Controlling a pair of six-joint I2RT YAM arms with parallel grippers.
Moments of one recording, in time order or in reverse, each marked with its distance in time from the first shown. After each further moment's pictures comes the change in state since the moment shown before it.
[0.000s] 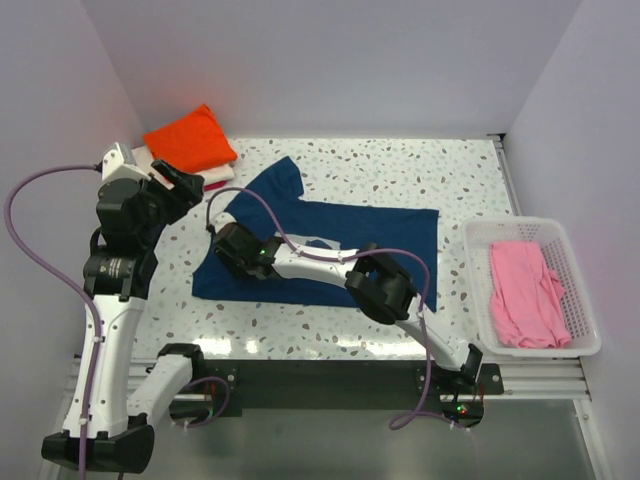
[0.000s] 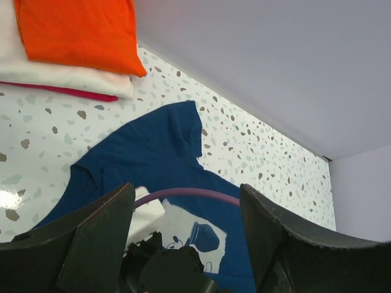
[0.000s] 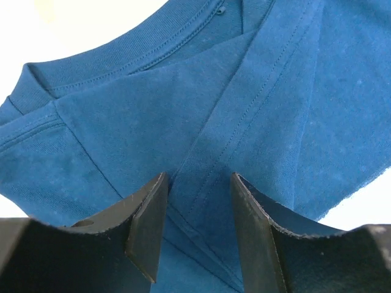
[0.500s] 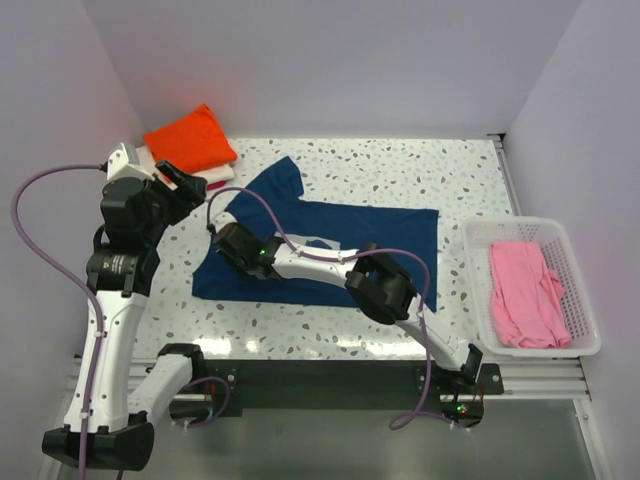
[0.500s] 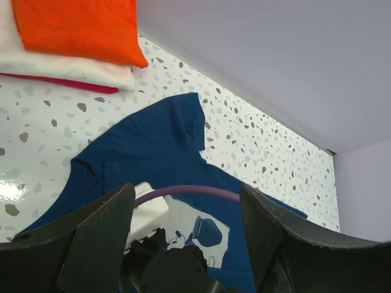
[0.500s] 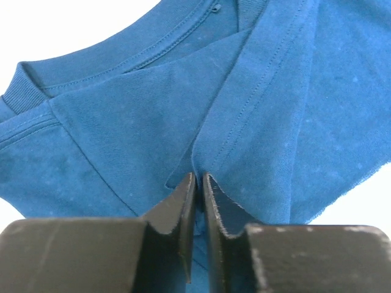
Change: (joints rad) left arm 0.000 0.018 -0.013 0.000 0.019 0.002; right arm 0.001 0.000 0.000 -0.006 0.010 -0.001
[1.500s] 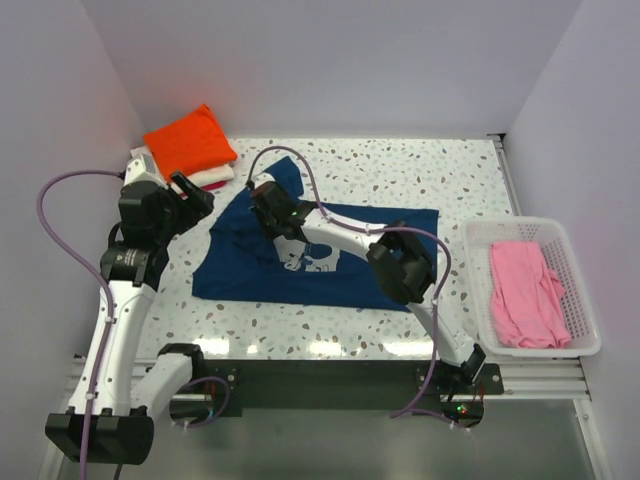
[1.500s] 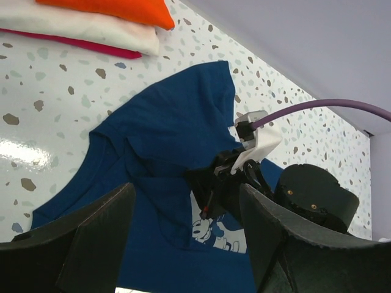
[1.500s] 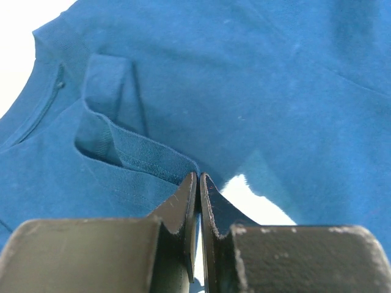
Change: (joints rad) left arm 0.000 0.035 -0.103 0.004 -0.002 0.025; right arm -0.205 -0.076 -0.055 0.016 -0.089 0.080
